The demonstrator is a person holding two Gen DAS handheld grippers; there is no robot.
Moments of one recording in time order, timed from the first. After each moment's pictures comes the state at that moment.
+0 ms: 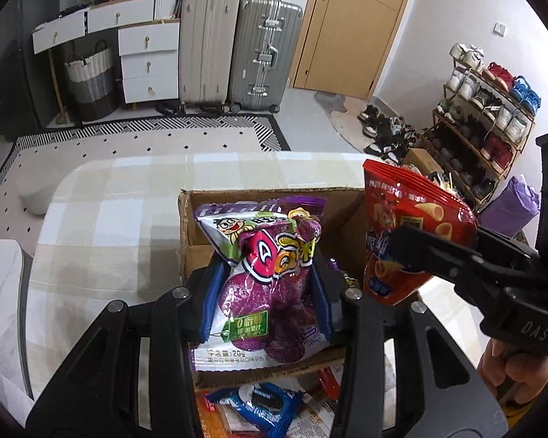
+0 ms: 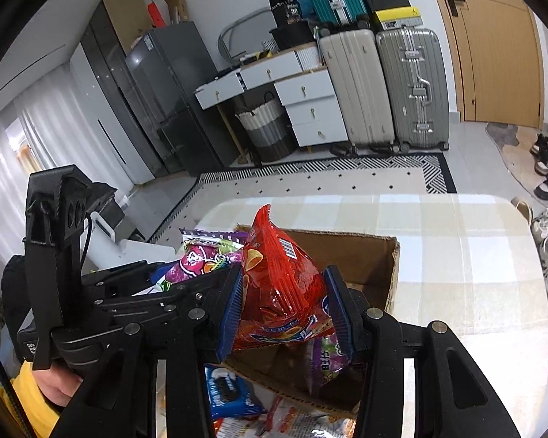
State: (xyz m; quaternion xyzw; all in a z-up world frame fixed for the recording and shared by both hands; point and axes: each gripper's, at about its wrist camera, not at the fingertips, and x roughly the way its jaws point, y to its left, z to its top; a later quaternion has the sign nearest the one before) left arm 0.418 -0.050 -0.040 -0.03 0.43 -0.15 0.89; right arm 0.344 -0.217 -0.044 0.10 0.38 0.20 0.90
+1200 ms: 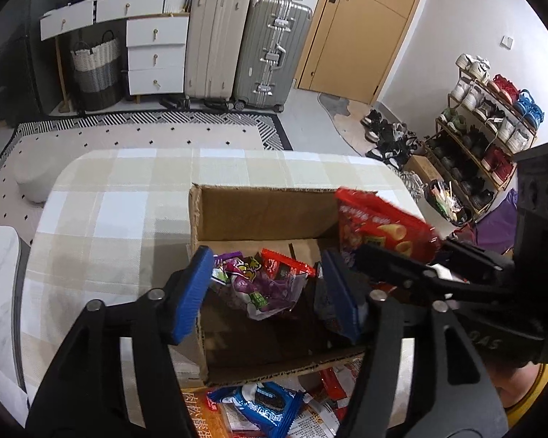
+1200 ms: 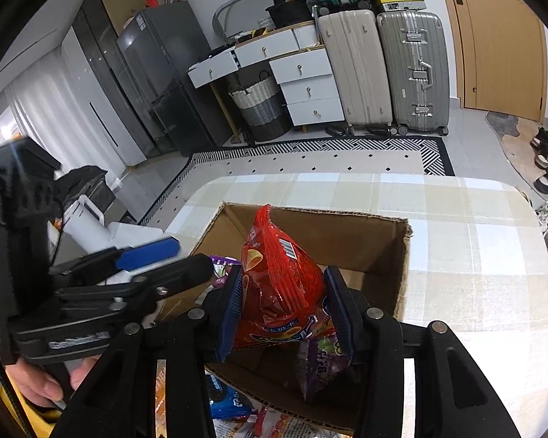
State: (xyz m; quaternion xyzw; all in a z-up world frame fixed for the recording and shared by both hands) left arm 0.417 -0.020 -0.061 -0.06 0.42 -0.15 0.90; right arm 0.357 -0.199 -0.070 0.08 0.41 0.20 0.88
